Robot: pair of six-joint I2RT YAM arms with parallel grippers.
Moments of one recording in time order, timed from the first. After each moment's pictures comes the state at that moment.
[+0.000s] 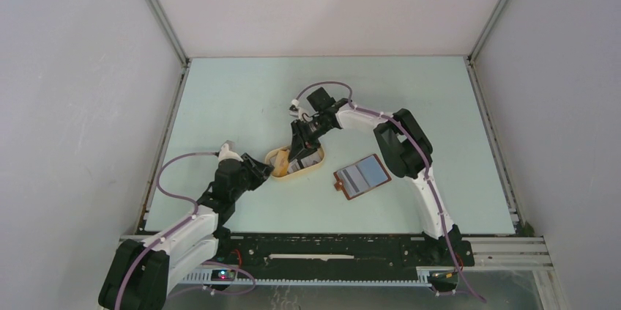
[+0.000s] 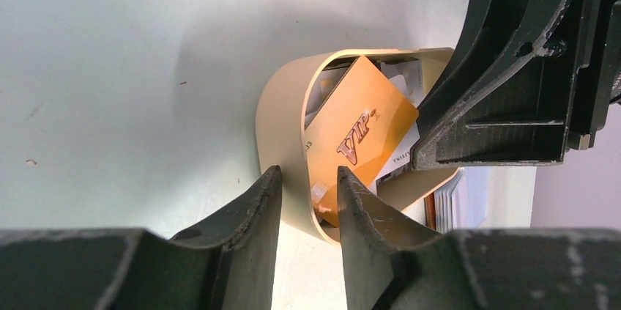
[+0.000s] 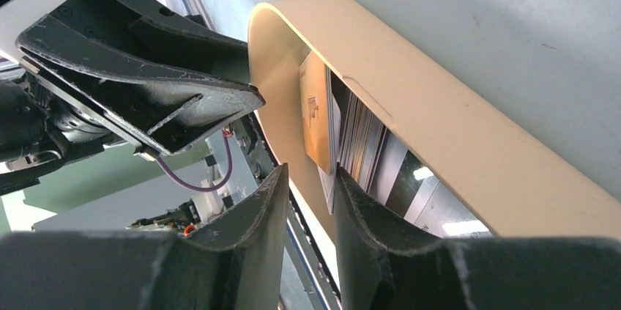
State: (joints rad) left arm -0.34 0.87 0.11 0.25 0.01 -0.93; right arm 0.66 2.32 1.72 -0.48 -0.95 0.44
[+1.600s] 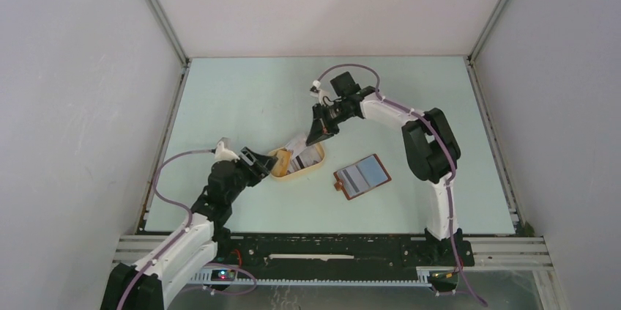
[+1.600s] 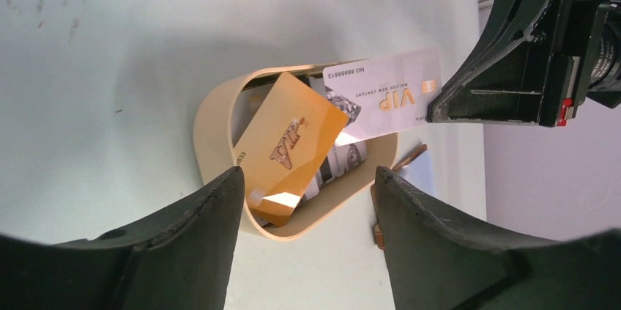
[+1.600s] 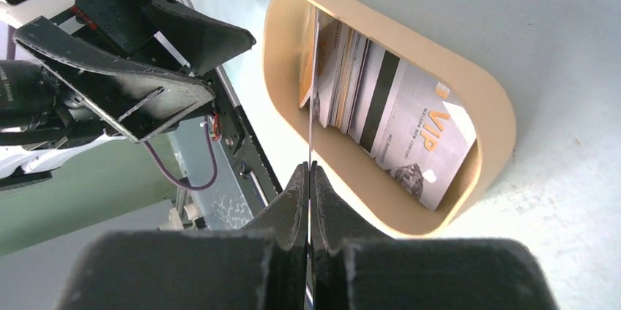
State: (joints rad) left arm -0.33 0.71 0.11 0.22 0.04 -0.93; right arm 0.55 2.12 1.60 -0.51 -0.89 0.34
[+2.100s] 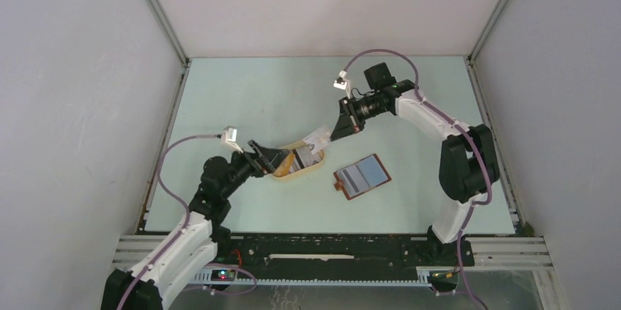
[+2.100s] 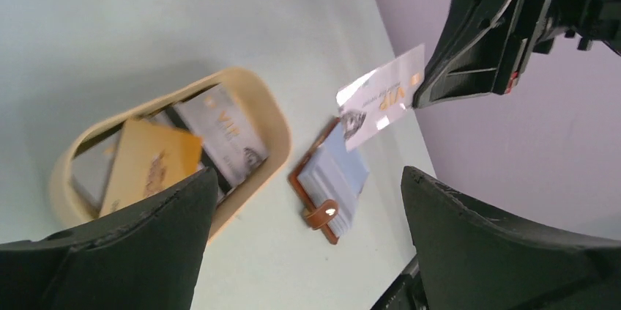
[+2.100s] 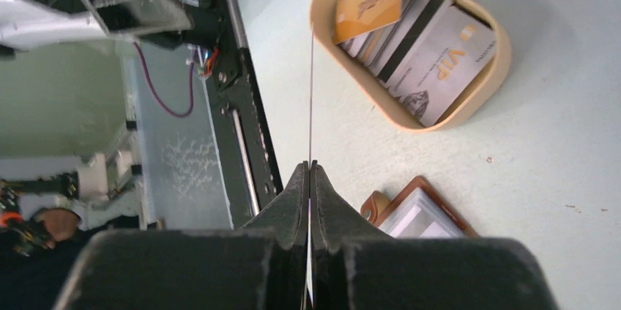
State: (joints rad) left arm -0.33 0.64 0.15 0.34 0.25 -0.86; right arm 0.43 1.83 1.45 -0.63 -1.01 -0.02
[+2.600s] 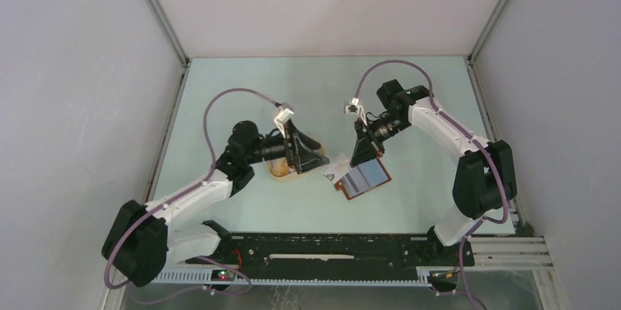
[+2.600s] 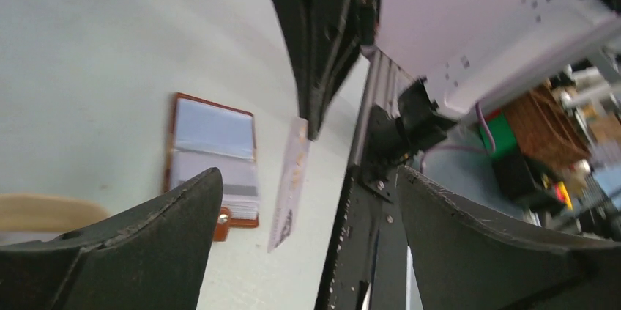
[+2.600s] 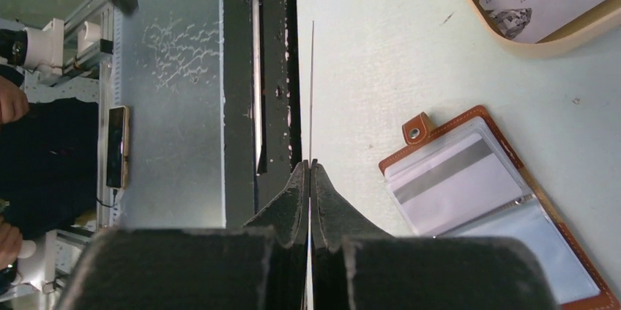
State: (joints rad) left arm -0.53 1.10 0.55 0.51 0.73 -0.57; right arm 0.40 1.65 1.34 -1.13 -1.08 -0.71
